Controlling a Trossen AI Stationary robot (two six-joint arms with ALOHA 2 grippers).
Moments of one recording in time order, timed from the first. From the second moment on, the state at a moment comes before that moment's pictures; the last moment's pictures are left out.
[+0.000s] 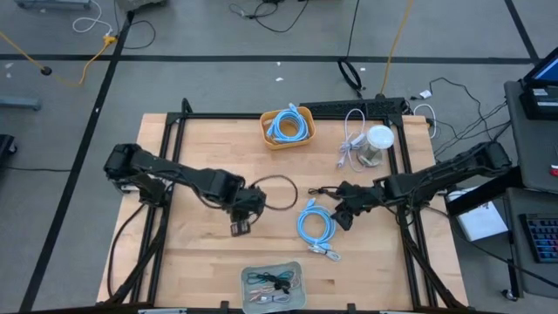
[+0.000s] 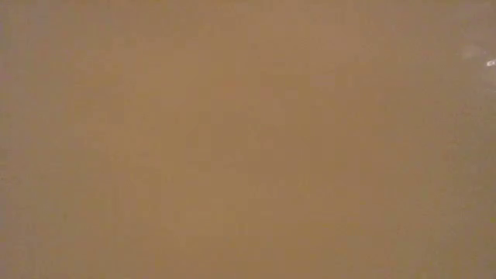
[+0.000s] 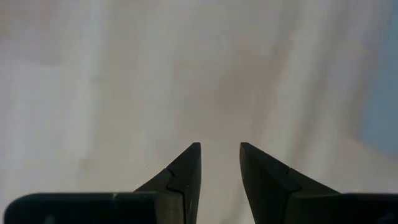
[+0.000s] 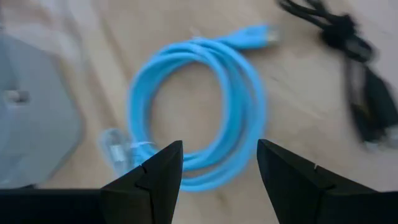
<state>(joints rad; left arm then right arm) -0.22 1.66 1.39 -1.12 -0.02 -0.43 0.22 1.14 0.52 -0.26 0.03 0.91</state>
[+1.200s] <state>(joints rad) -0.24 1.54 1.39 -0.86 -0.37 -0.64 0.24 1.50 0.53 0.02 0.03 0.88</state>
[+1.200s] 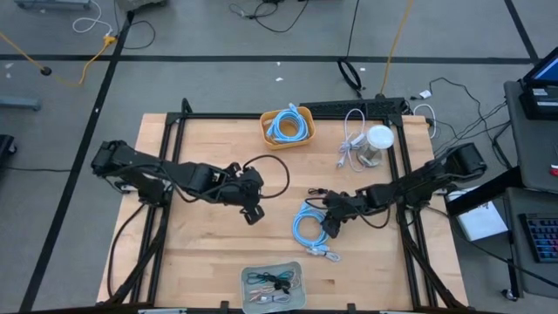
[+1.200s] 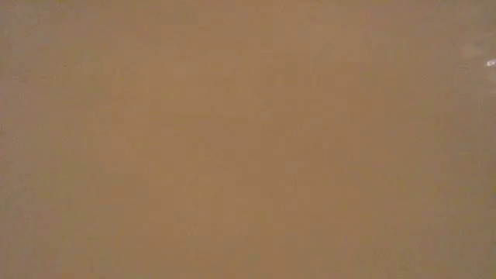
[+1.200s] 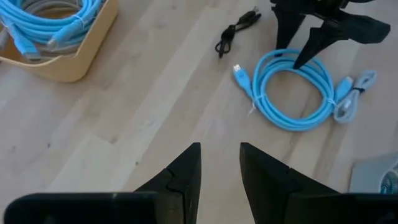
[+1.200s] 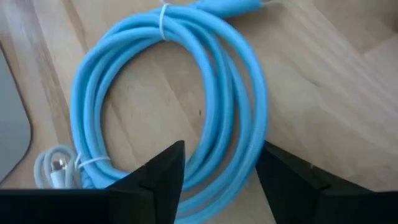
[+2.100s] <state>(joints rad) -0.22 1.54 1.39 -0.86 -0.41 -0.63 0.07 1.26 0.70 0.06 0.34 0.60</state>
